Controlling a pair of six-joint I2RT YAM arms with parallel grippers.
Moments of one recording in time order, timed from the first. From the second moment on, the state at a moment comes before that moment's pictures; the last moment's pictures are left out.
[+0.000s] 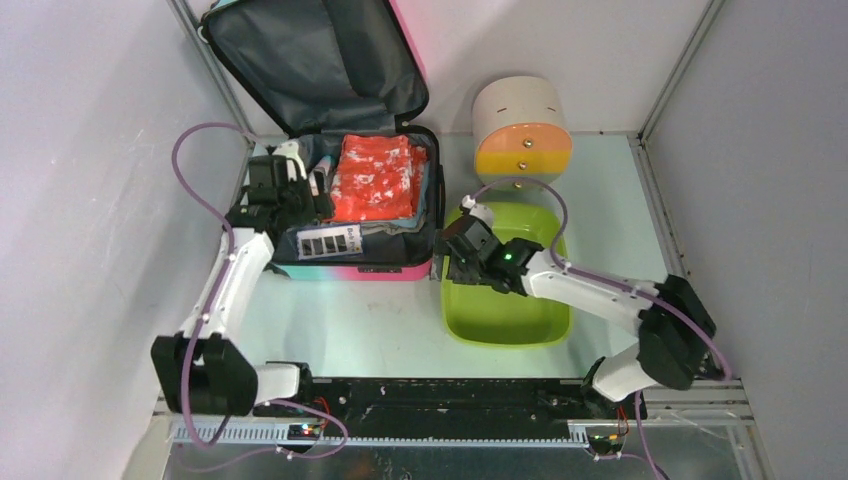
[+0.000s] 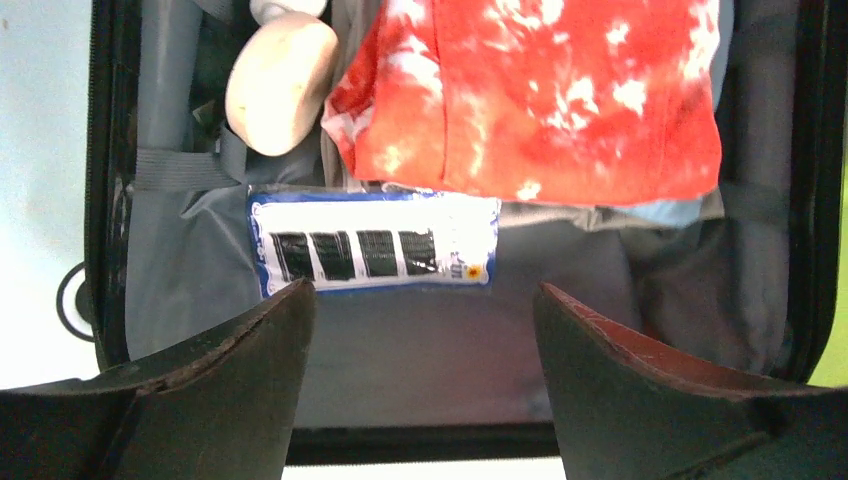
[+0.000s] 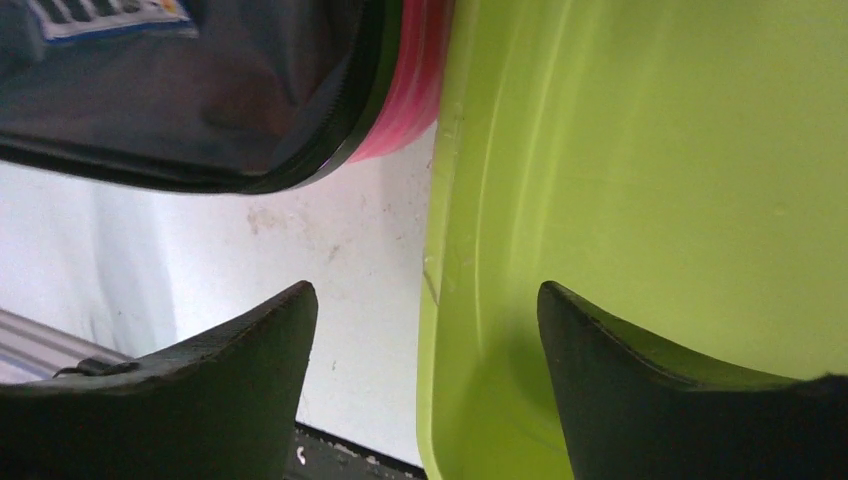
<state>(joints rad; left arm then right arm) -0.07 1.23 1.11 -0.54 0.02 -0.16 0.92 1.53 1.09 -0.44 0.22 0.90</state>
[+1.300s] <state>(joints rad) 0.10 1.59 0.98 -0.11 0.14 -0.78 0.94 1.14 1.10 -0.43 0.32 0.75</state>
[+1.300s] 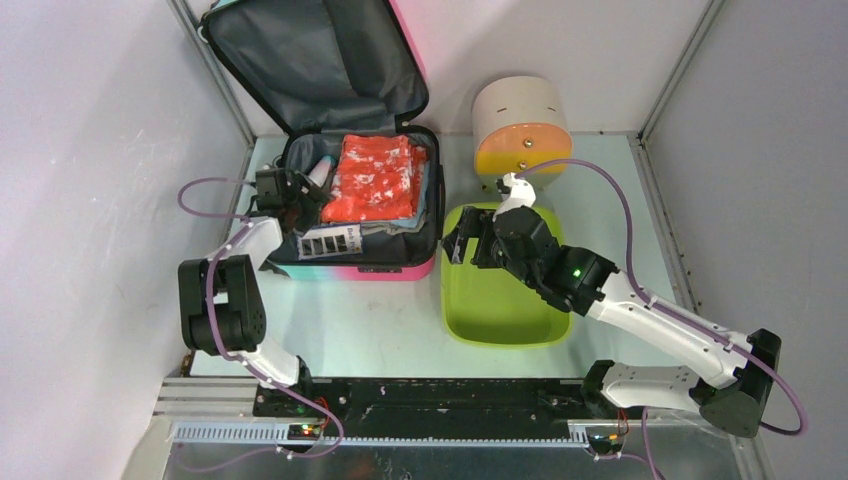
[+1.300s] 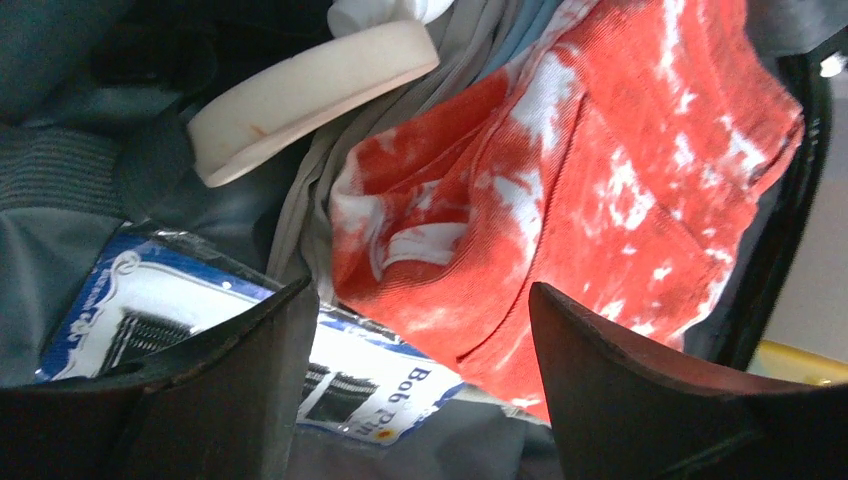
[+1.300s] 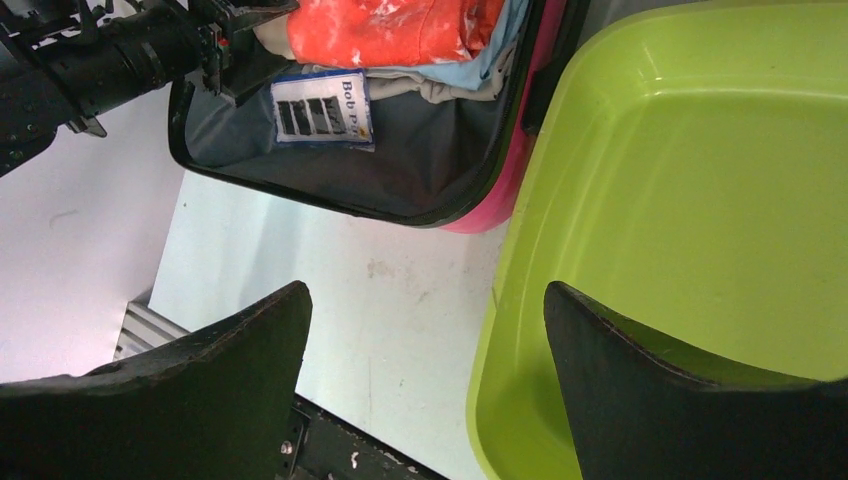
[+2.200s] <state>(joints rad) 0.09 1.64 0.97 -0.03 0.16 -0.82 0.98 1.18 1.10 -0.39 0.34 0.75</state>
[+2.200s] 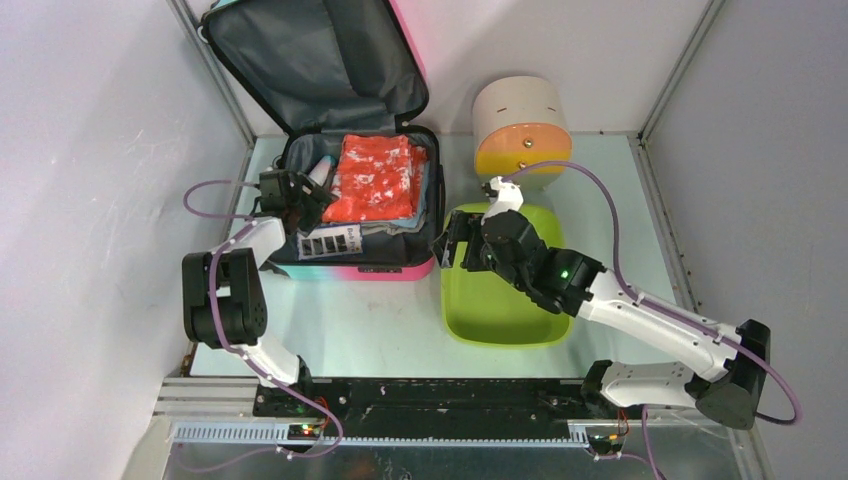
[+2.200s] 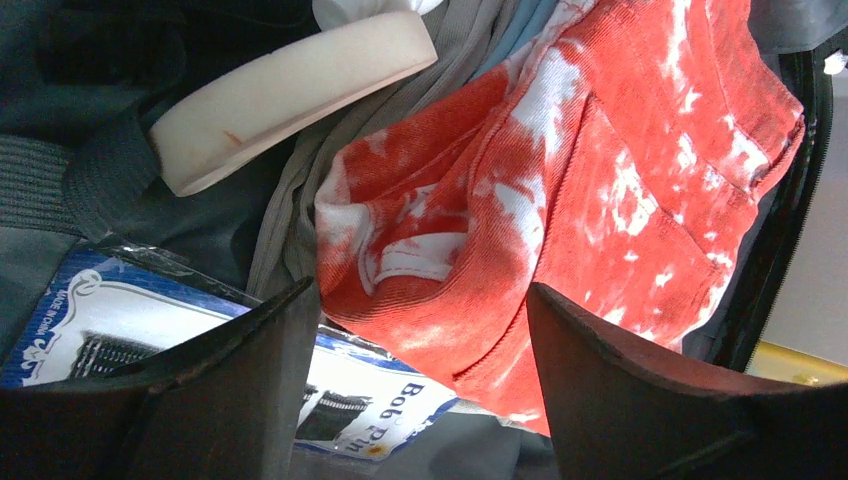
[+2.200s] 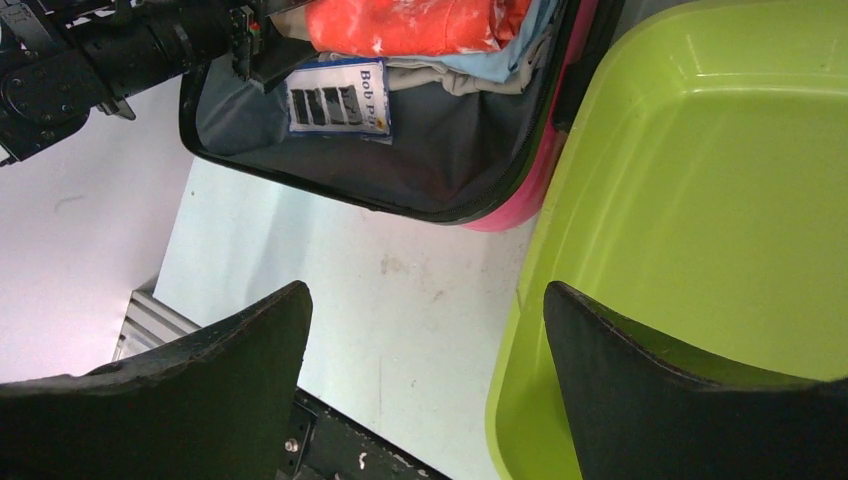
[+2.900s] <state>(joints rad) 0.08 1.60 1.00 -0.05 0.21 -0.83 0.95 1.34 1.12 -0.23 0.36 0.76</state>
